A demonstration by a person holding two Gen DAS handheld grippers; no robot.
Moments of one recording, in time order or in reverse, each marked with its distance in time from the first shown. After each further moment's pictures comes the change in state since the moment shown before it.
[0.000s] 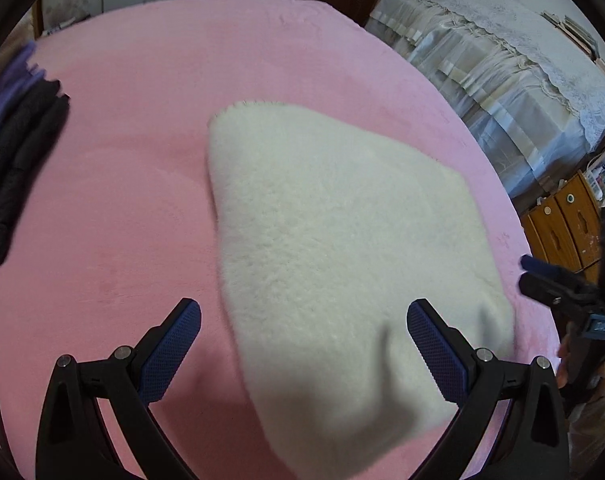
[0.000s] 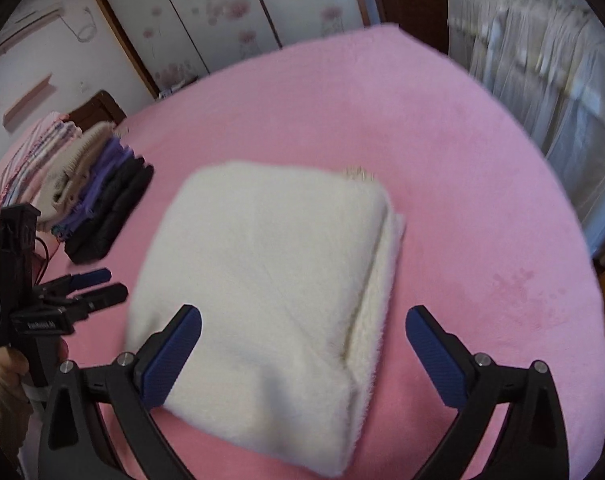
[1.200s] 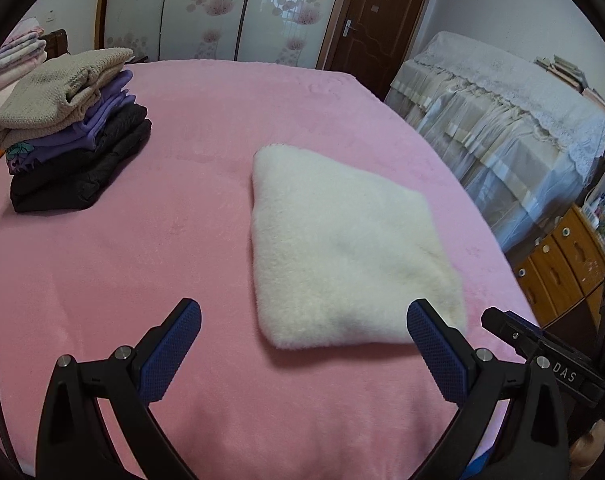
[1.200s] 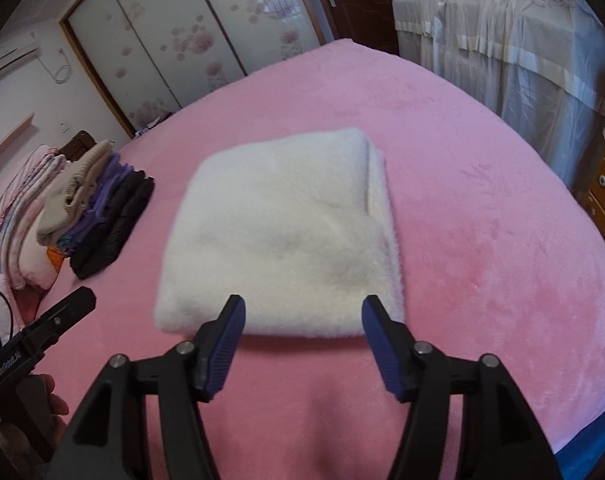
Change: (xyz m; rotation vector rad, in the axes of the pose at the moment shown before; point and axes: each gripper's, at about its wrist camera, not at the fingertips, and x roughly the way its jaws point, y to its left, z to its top) left arm -0.139 -0.045 -0.127 -0.069 -0.296 0.102; right arm -0.091 0.073 -0.118 0.116 -0.201 -0.078
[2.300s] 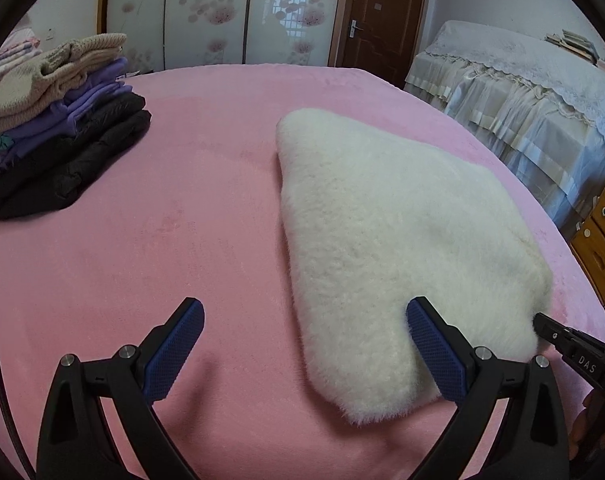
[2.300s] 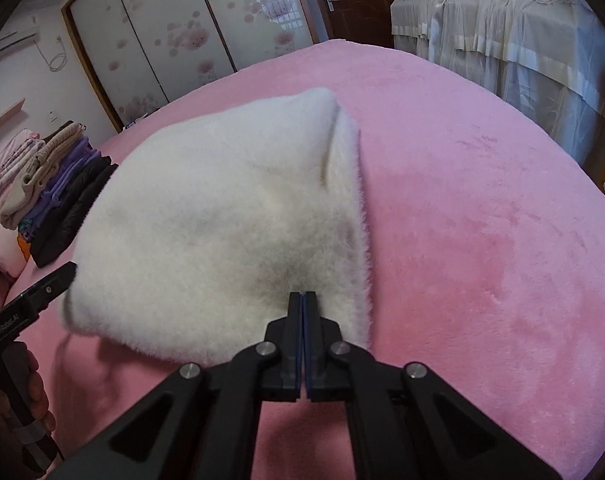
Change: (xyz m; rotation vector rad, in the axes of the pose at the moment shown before) left arm 0.125 0.037 -0.027 0.065 -0.050 0.097; right arm 0.101 -0.052 -0.031 -0.034 -0.022 -0.073
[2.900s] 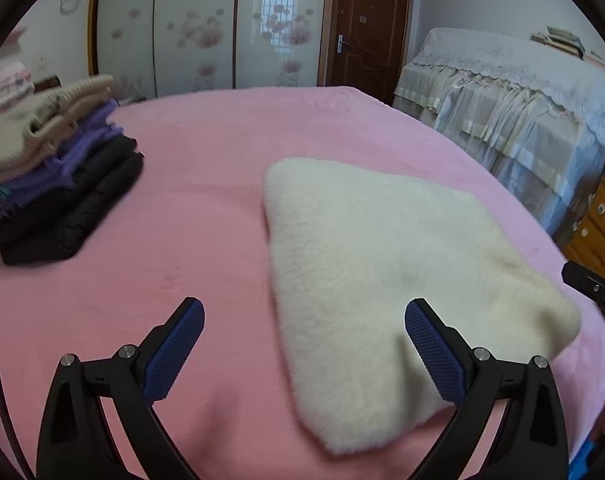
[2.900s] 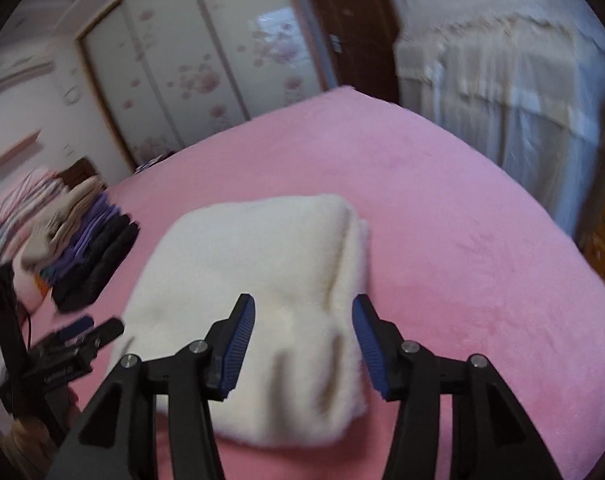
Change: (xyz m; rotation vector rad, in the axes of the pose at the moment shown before) left arm -0.019 -0.023 0.032 0.082 -0.073 0.029; right arm -0.059 0.024 0.055 -0.066 -0.168 0.068
